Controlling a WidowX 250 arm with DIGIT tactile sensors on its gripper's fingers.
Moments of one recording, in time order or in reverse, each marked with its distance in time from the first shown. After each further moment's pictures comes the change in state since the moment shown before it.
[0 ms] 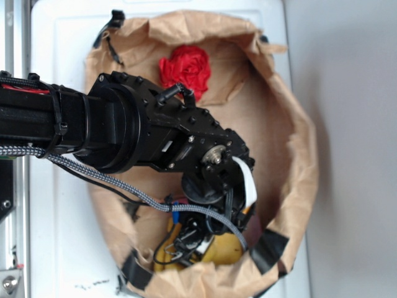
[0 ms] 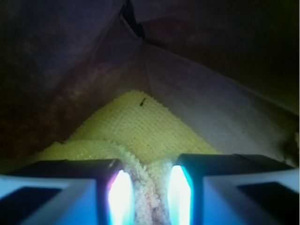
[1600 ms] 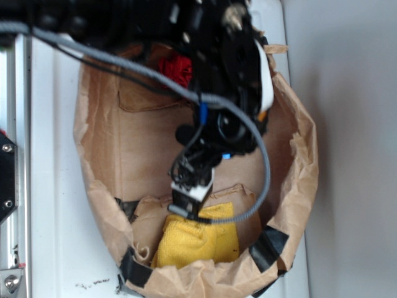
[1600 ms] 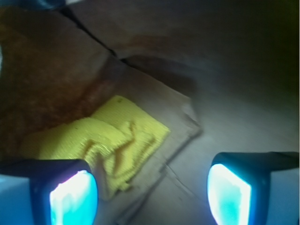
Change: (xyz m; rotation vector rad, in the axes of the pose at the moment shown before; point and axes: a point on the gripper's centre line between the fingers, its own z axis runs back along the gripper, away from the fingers) arm -0.004 0.027 0.059 -0.161 -0.024 0.038
